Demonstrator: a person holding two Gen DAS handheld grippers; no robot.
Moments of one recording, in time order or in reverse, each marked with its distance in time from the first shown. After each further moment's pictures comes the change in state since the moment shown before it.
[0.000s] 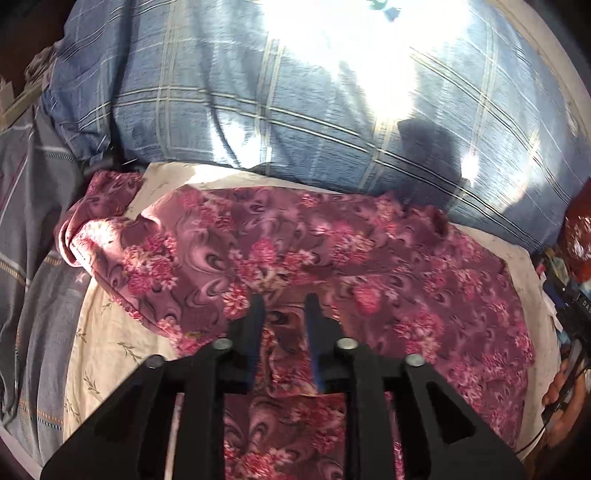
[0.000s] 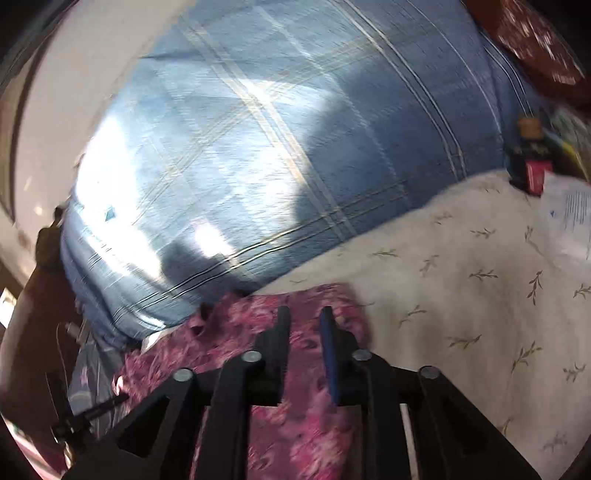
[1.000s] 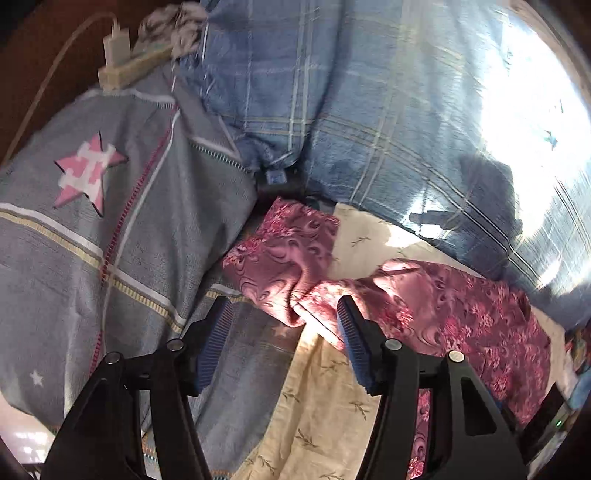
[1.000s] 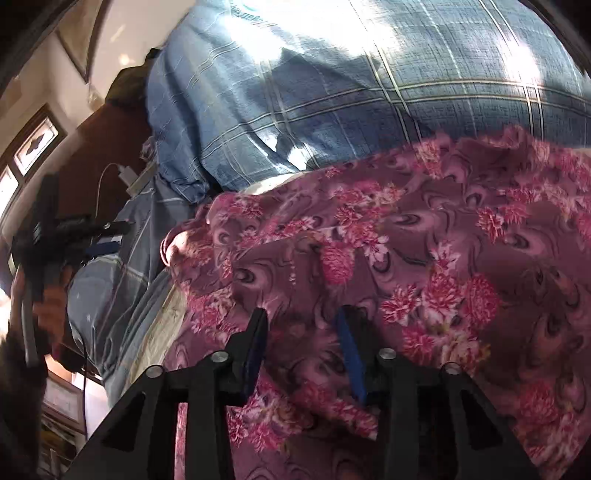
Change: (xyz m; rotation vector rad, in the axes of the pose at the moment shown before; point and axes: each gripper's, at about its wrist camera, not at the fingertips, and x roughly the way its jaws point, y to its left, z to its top) left arm -0.024 0.204 0.054 -0.257 0.026 0.165; right arm 0.147 0.211 -0.159 -0.315 0.291 0.244
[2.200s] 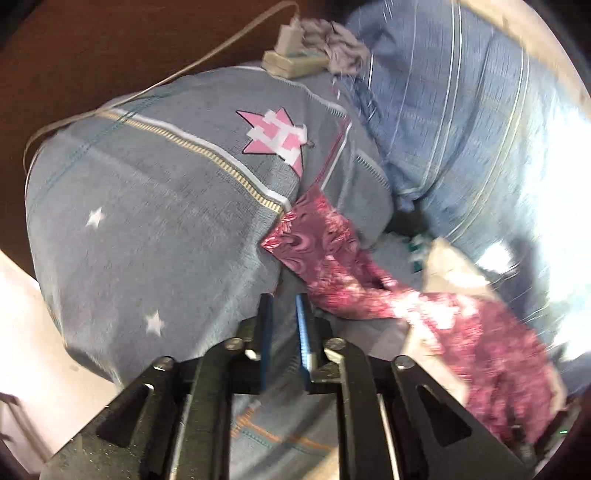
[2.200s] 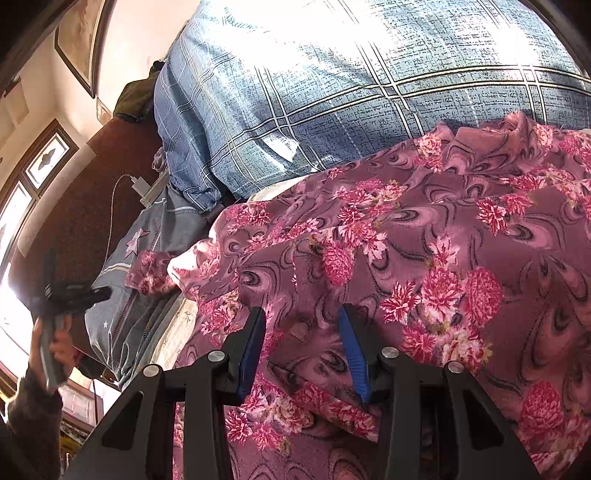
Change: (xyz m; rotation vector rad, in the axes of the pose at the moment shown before) left arm -0.074 0.126 -0.076 -0.280 -0.155 0.109; right arm -0.011 -0.014 -0.005 0.051 -0.035 0.085
